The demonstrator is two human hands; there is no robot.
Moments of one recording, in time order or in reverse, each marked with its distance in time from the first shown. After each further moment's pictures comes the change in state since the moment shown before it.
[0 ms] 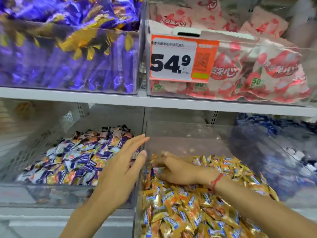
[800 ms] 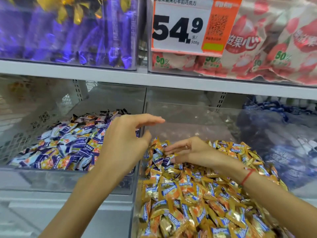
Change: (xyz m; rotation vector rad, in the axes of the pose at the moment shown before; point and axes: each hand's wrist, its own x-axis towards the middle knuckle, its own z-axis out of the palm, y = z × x) left_hand 0.022 0.029 -0.005 0.098 0.154 0.051; right_hand -0.031 0.016 -0.013 0.740 0.056 0.260
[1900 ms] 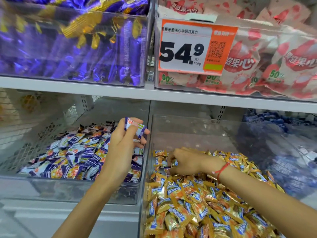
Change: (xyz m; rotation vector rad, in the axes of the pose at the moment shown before) left_hand 0.005 -0.015 0.002 -0.706 0.110 -0.324; right_hand 0.040 -0.010 0.007 -0.924 -0.079 -0.017
